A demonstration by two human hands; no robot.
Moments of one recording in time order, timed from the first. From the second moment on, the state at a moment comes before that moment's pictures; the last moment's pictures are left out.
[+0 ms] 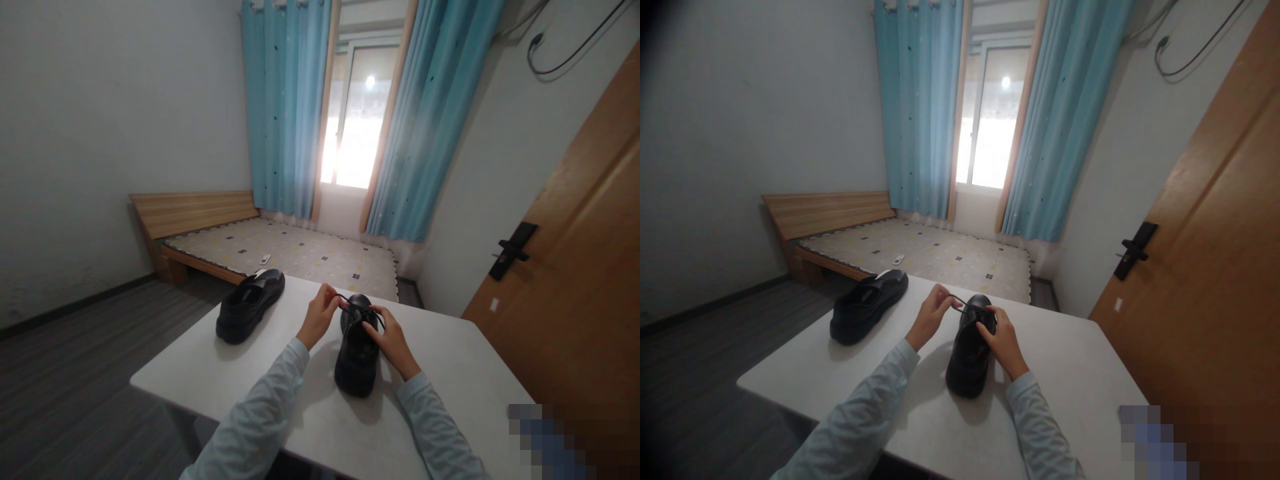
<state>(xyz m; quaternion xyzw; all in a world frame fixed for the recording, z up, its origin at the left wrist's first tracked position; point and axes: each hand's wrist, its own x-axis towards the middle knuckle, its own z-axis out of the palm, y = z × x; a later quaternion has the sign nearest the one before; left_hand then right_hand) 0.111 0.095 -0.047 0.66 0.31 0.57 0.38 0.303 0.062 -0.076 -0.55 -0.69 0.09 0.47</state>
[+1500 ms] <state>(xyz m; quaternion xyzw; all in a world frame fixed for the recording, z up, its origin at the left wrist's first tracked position) 0.107 0.097 -0.046 0.70 0.36 0.54 0.28 0.315 0.065 -0.081 -0.57 -0.64 0.12 0.51</state>
